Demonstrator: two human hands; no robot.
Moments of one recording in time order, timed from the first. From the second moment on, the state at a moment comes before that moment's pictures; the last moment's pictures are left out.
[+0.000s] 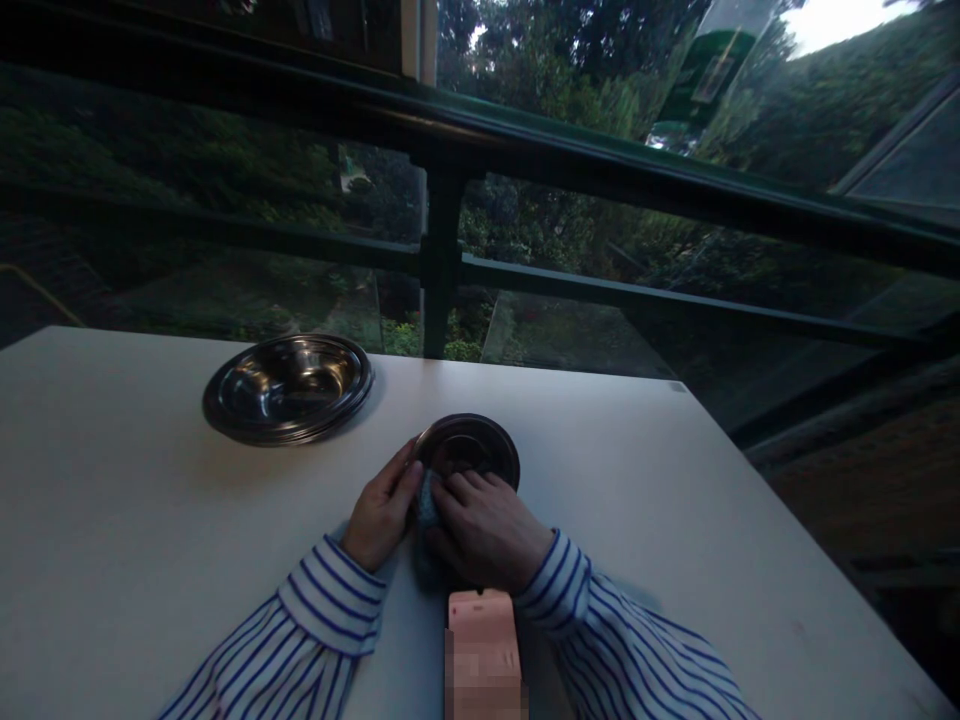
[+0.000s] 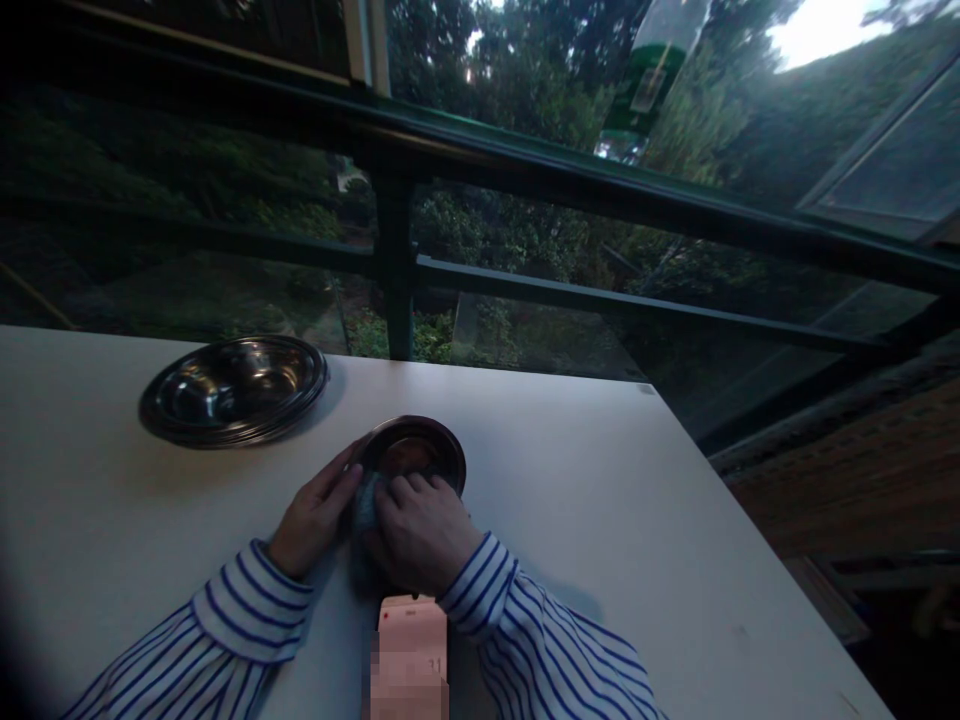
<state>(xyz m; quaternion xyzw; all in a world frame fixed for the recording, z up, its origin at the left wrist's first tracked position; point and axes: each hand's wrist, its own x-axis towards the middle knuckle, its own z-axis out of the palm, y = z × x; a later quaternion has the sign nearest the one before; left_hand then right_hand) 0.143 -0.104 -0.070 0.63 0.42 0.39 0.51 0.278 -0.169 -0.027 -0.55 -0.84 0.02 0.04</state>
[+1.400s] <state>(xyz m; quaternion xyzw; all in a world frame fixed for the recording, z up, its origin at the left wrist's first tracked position) 0.143 -0.105 -0.063 0.64 0.44 0.39 0.50 0.269 -0.171 -0.031 -0.56 -0.82 0.00 0.06</state>
